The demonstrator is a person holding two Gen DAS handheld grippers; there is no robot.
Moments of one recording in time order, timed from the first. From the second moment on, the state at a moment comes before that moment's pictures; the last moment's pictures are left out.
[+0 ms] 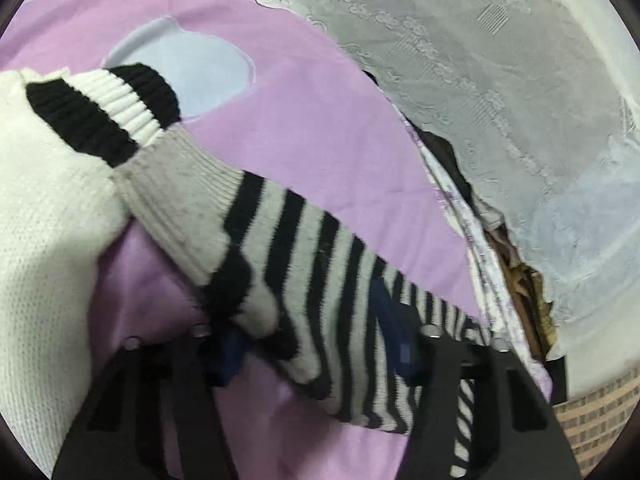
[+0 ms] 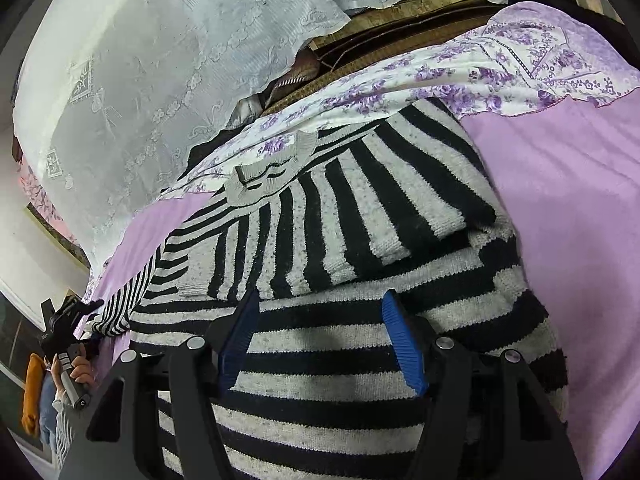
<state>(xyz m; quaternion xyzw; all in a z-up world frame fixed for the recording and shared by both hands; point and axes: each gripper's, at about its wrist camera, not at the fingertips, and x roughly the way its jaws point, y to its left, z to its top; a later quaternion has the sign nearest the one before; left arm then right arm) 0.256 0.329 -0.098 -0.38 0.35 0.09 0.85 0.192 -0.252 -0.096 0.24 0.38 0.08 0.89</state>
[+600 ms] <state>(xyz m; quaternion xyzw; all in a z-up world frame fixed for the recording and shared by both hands) 0.238 0.304 -0.070 -0.27 0.34 0.13 0.89 0.194 -0.249 -0.097 0.23 0.38 0.09 0.89</state>
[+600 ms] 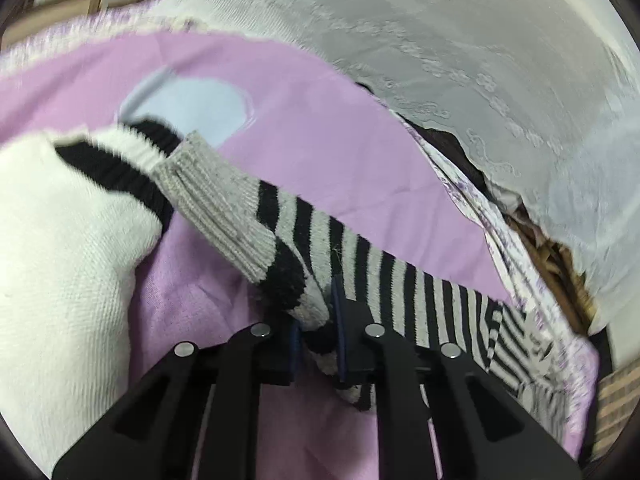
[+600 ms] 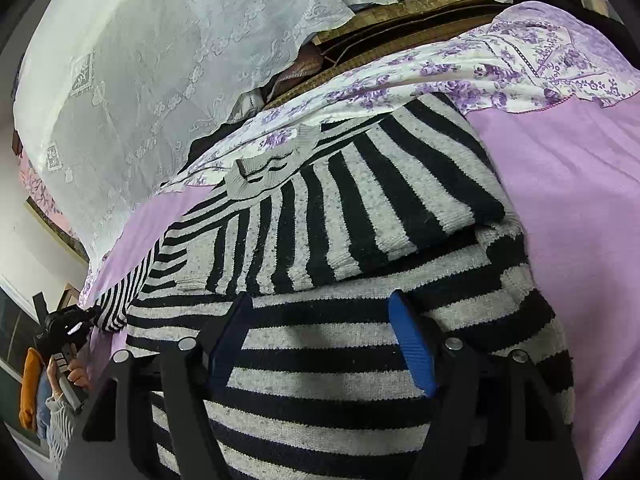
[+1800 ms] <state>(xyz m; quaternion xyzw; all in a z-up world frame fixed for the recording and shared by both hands) 0.240 0.095 0.024 -0.01 0.30 0.09 0.95 0.112 -0.247 -0.052 0.17 0.35 0.13 0.91</state>
